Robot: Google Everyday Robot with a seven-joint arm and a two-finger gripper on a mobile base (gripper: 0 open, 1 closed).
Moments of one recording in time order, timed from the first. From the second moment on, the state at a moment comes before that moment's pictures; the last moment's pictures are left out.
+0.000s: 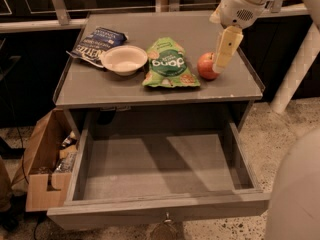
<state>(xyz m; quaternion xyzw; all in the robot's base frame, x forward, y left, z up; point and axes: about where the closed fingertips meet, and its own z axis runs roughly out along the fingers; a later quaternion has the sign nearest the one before) 0.652 -0.166 0.946 -0.66 0.73 0.01 0.20</state>
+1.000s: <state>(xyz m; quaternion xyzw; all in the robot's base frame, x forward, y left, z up) 0.694 -0.167 0.904 -0.66 0.73 0.02 0.19</state>
